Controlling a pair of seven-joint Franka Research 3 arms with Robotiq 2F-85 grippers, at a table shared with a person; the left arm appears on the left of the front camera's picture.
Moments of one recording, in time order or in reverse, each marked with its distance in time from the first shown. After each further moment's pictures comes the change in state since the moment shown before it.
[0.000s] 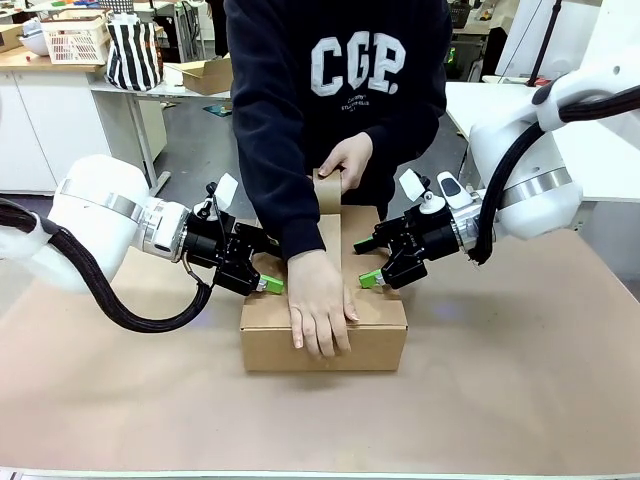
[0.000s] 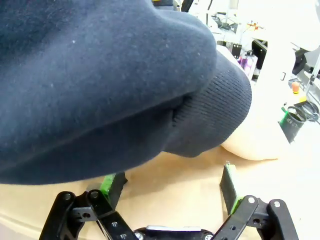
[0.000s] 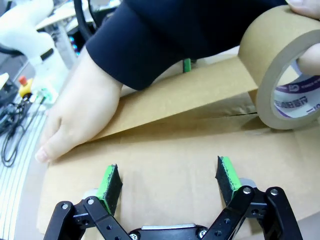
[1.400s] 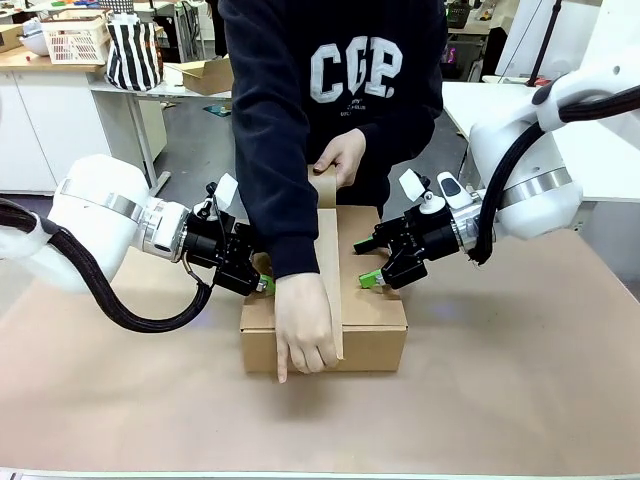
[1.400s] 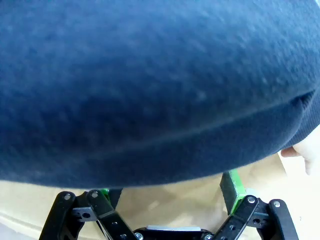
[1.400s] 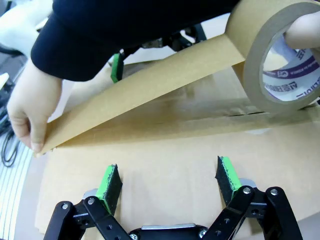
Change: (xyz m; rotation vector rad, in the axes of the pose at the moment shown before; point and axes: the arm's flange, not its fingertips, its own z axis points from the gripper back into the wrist) left arm 0.000 0.000 0.000 0.001 0.001 0.000; right arm 0.000 0.000 0.000 0.000 0.000 0.000
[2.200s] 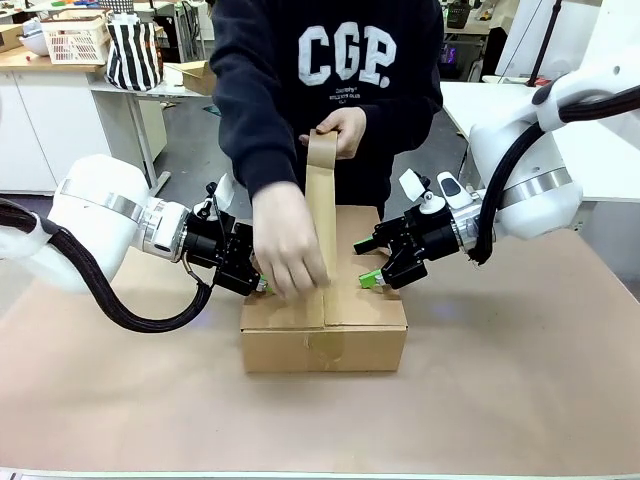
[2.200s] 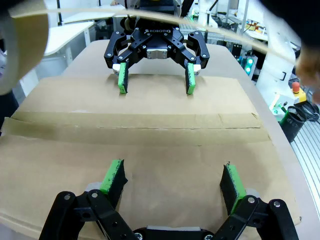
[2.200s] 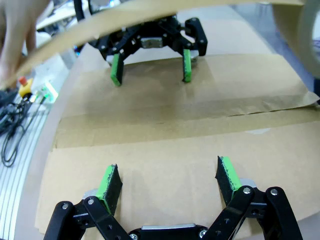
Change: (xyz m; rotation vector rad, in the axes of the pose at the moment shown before) left arm 0.000 0.000 0.000 0.000 0.000 0.000; right arm 0.000 0.000 0.000 0.000 0.000 0.000
